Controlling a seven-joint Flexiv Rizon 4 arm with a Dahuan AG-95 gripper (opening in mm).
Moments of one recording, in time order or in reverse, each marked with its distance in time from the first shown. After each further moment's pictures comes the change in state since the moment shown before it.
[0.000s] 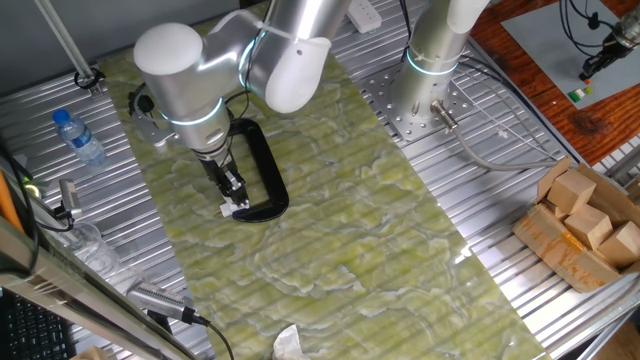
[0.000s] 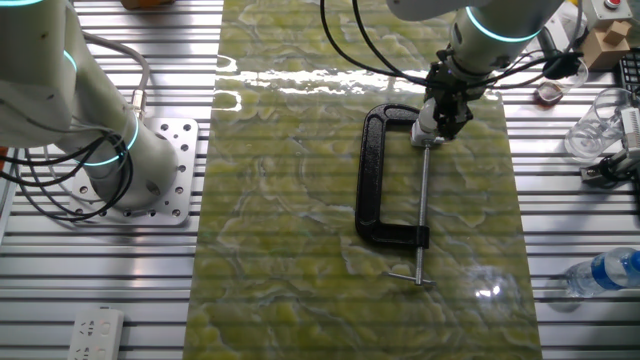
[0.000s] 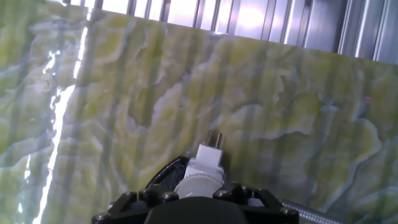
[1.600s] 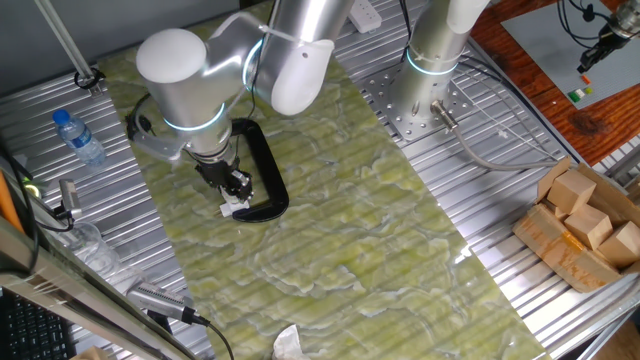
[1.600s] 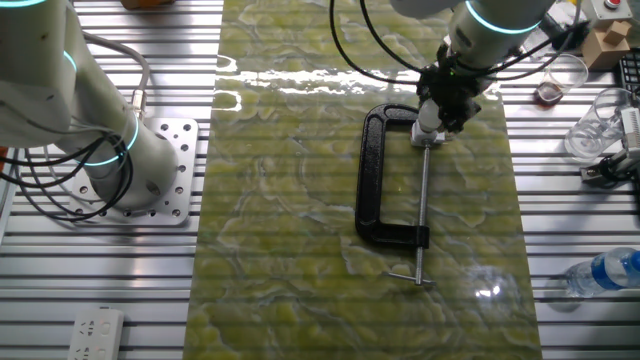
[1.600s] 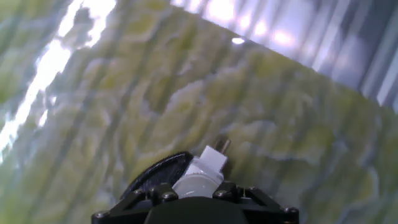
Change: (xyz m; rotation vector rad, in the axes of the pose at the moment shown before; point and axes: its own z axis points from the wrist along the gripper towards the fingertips) arm 0.001 0.001 0.000 0.029 0.023 -0.512
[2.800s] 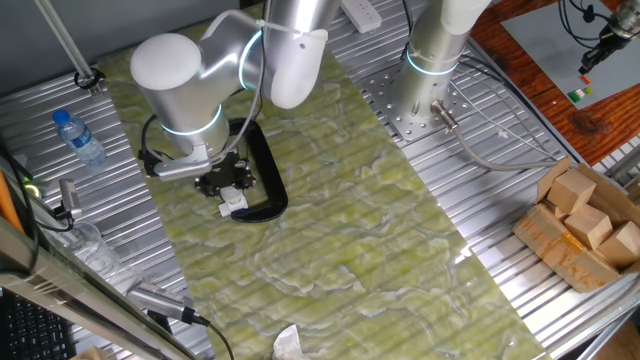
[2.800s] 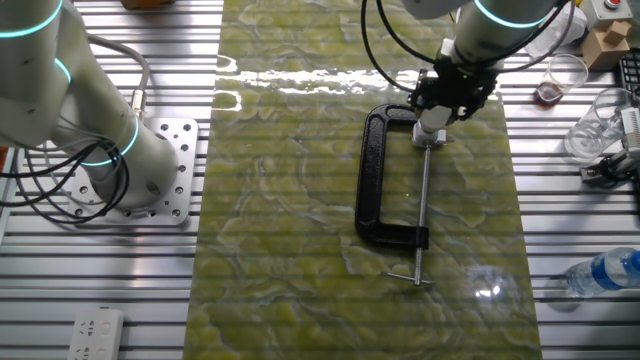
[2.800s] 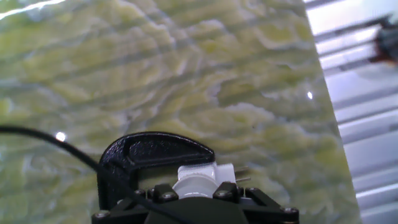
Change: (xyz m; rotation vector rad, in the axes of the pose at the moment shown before) arm -0.001 0.001 -0.006 -0.010 0.031 -0.650
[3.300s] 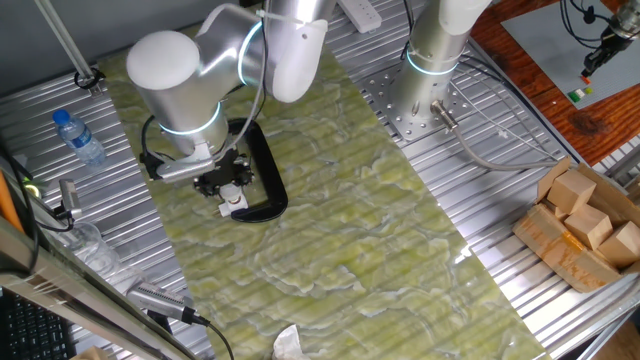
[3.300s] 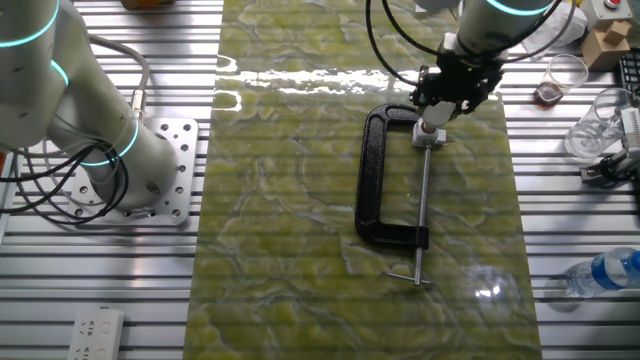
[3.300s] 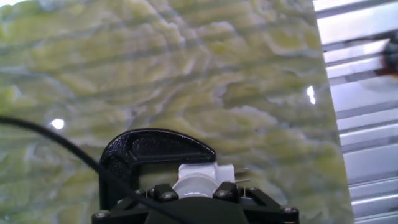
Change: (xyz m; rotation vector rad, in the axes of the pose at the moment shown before) arm -0.002 0.001 -0.017 0.000 0.018 -0.020
